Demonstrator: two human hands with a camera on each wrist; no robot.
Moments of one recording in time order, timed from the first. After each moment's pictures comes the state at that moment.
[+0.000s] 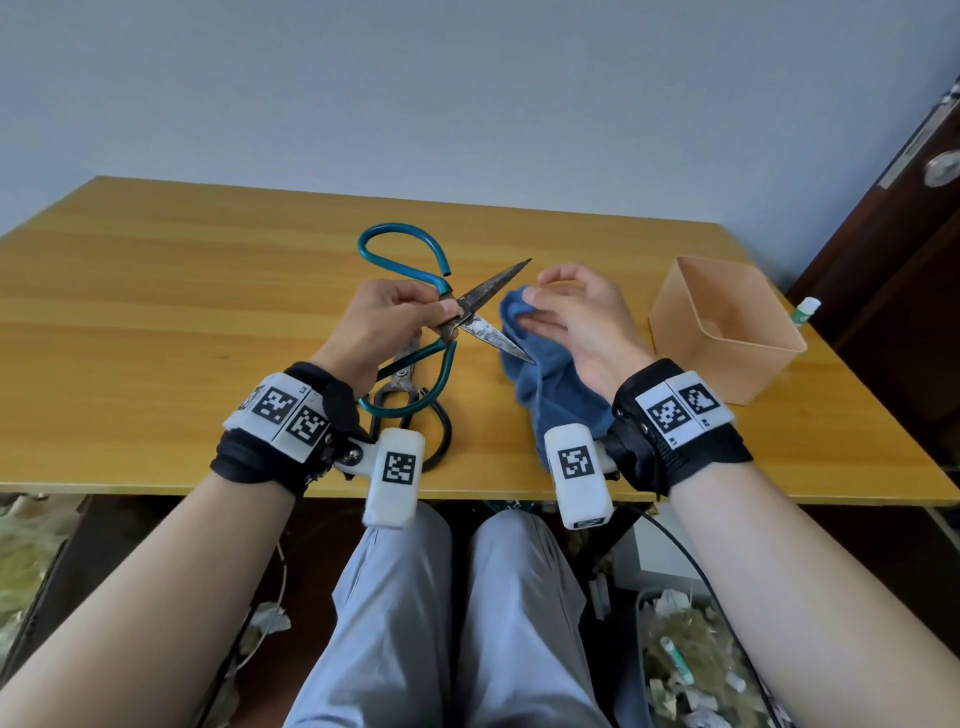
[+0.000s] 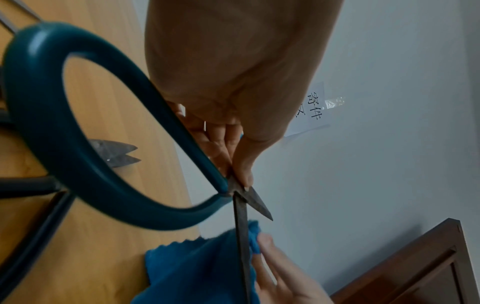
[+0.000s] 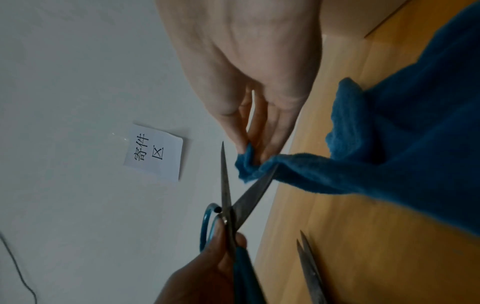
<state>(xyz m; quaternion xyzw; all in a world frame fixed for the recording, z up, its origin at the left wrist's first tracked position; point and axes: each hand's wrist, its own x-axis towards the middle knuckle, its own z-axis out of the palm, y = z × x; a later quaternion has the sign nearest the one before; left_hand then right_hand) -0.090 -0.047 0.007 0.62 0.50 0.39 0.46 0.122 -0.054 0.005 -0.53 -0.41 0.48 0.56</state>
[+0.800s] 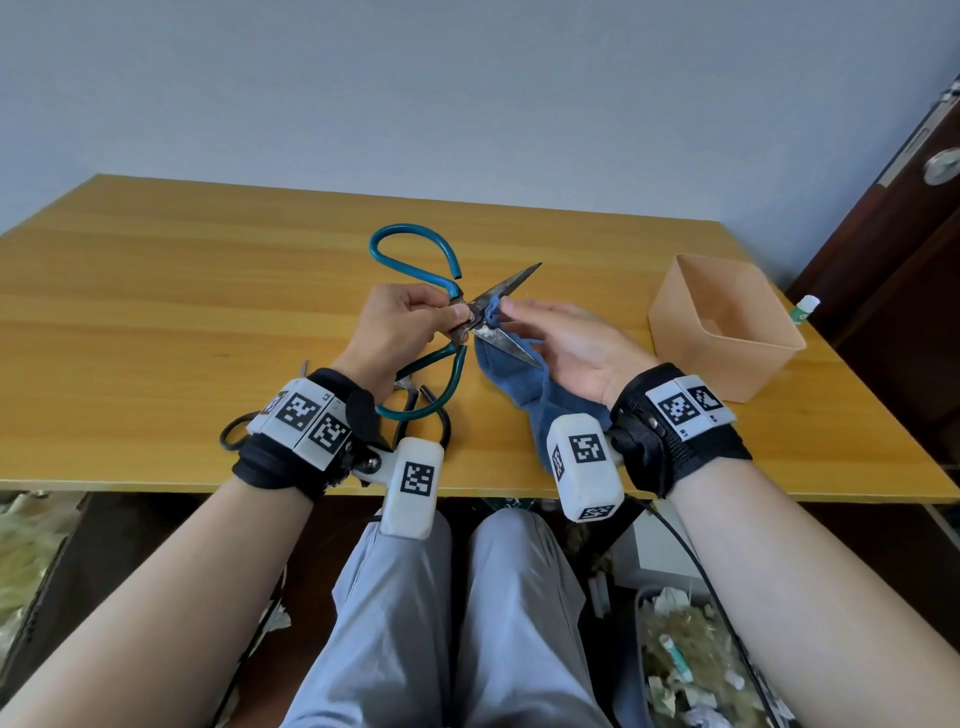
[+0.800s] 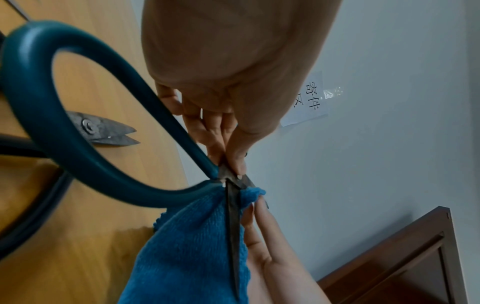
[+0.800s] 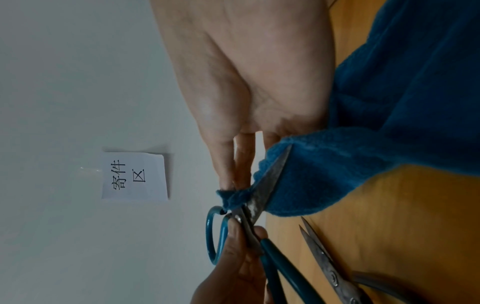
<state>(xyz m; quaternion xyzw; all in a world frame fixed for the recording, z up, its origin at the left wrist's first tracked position) -0.072 -0.051 0.000 0.58 0.50 0.44 0.47 0.120 -0.057 -0.002 -0.49 -0.41 0.64 0.42</state>
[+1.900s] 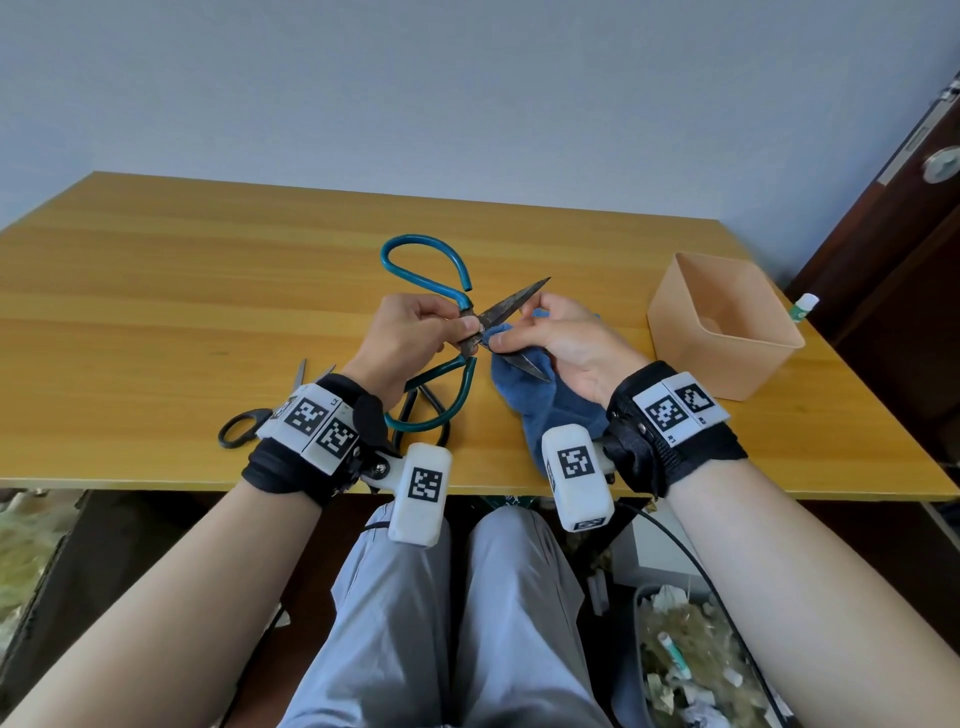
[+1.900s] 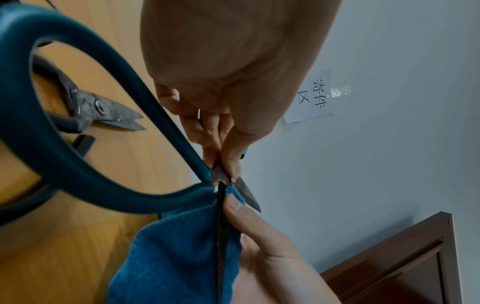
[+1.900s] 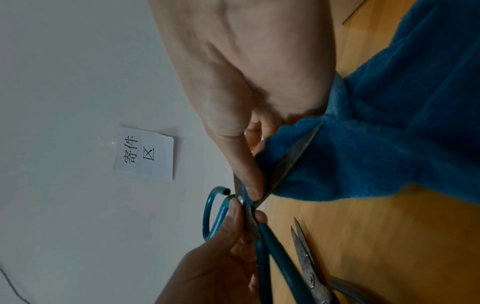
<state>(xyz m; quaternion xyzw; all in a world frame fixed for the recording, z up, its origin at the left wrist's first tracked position) -0.065 -0.056 -0.004 0.57 0.53 0.41 0.48 0.117 -0.059 -0.005 -0.55 -0.46 0.55 0.43</state>
